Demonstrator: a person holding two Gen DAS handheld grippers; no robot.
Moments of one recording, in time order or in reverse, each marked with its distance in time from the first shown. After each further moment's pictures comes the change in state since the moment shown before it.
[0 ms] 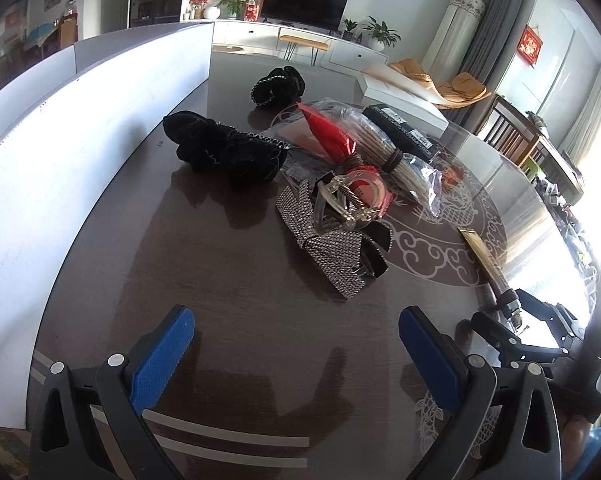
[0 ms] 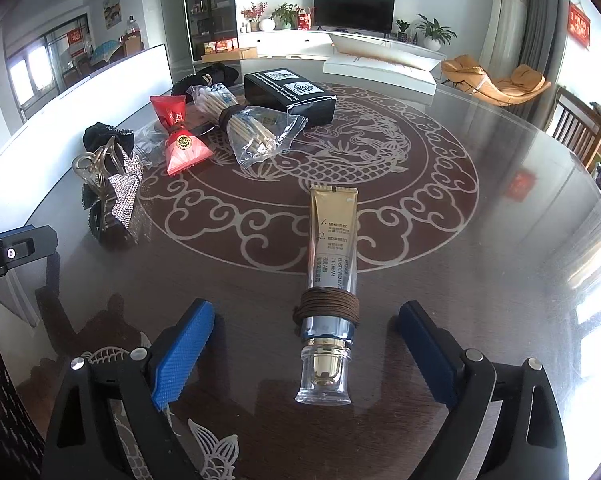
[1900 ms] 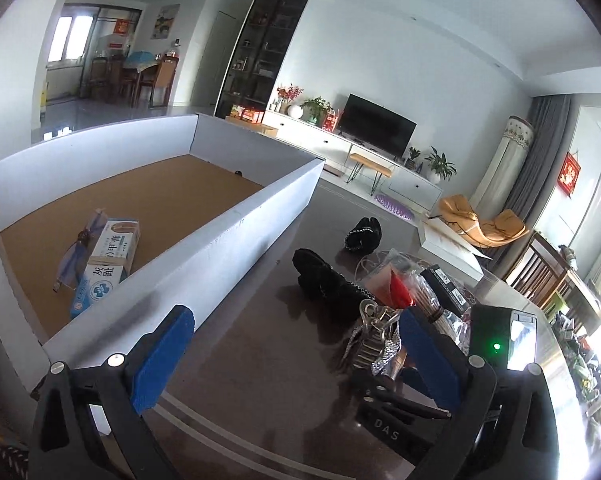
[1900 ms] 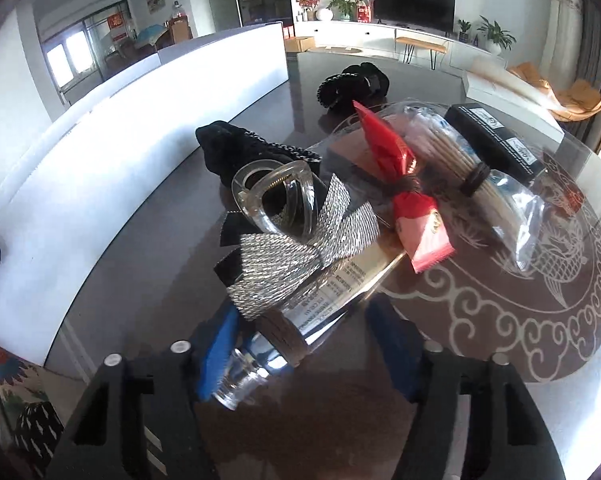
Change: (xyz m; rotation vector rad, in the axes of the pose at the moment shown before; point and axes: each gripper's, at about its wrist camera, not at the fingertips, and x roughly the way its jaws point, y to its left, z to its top) left arm -0.090 0.064 0.002 -0.275 -0.429 0.135; right arm 0.028 0.163 0.060 -0.082 0.037 0.154
